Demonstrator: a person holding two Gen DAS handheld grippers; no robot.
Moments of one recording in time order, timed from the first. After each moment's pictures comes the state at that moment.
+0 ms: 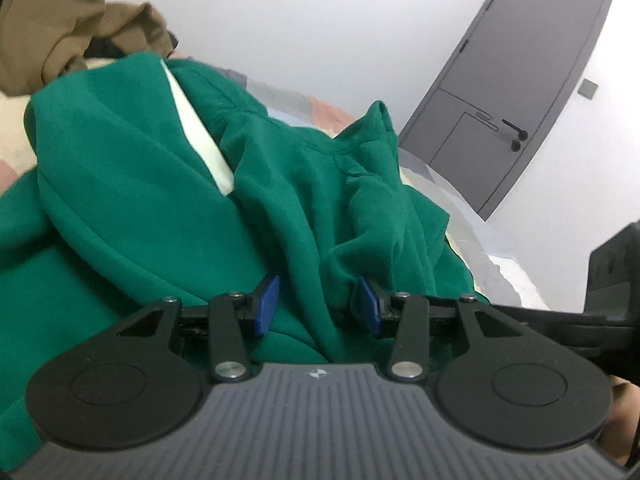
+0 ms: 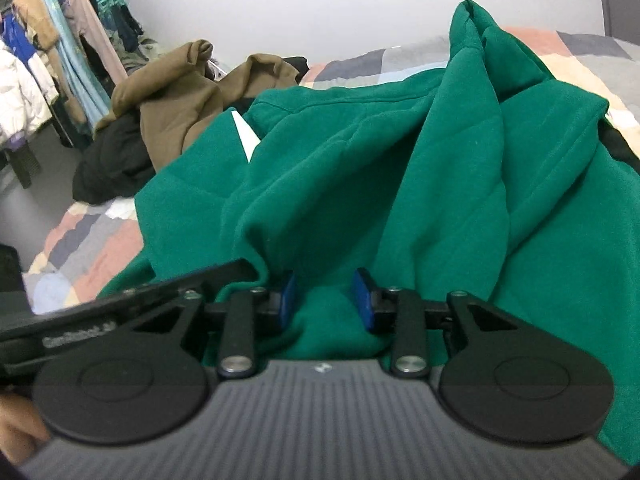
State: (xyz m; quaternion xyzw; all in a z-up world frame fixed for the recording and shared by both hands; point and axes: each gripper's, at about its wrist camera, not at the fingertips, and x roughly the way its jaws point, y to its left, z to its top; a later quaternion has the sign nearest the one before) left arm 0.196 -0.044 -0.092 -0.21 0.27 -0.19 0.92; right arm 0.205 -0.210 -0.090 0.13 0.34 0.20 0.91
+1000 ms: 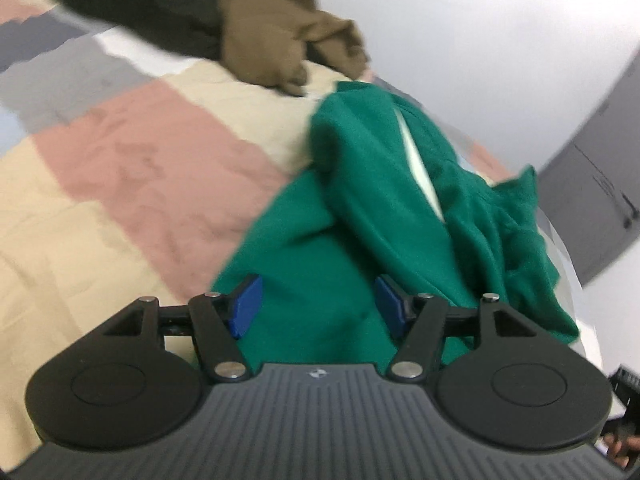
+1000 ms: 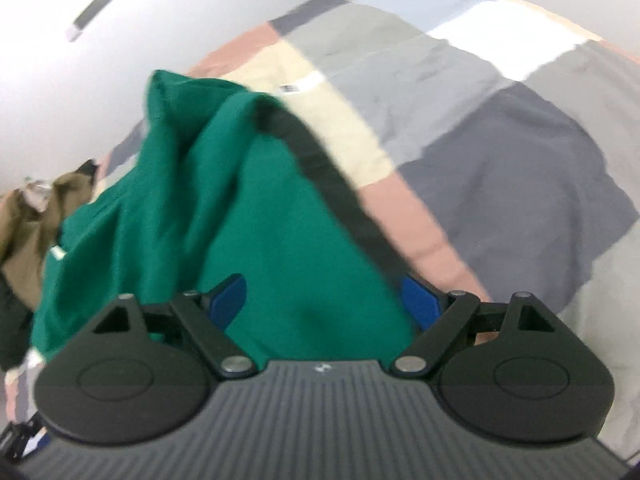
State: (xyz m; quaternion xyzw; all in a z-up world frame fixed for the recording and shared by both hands) left arm 0.113 0.096 -0.072 -0.28 0.32 0.03 0.90; right arm 0.147 -0.383 -0.082 0.28 0.39 -0.11 0.87
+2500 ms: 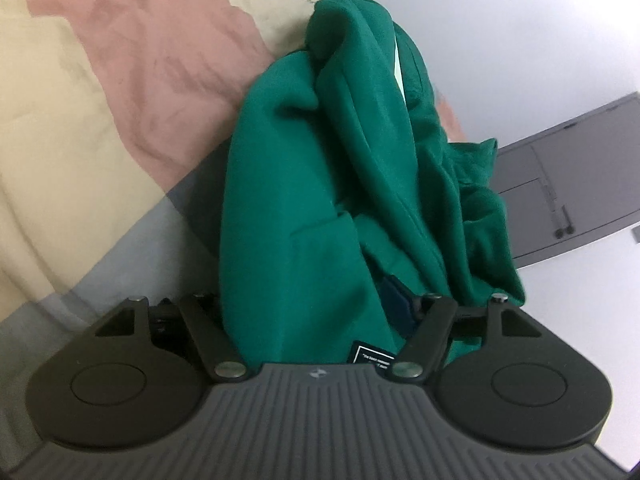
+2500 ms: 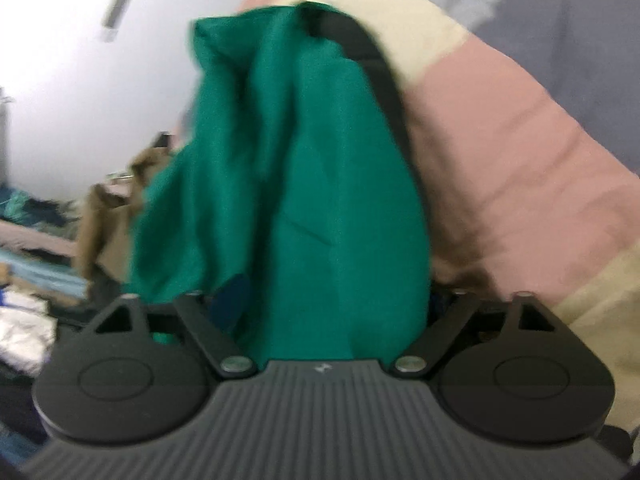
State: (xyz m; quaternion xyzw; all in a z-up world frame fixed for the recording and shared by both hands) left arm 0.107 0.084 -0.114 -0.41 0.39 -0.08 0.82; right arm 0.162 -0.364 -0.123 0.43 0.43 0.02 0.79
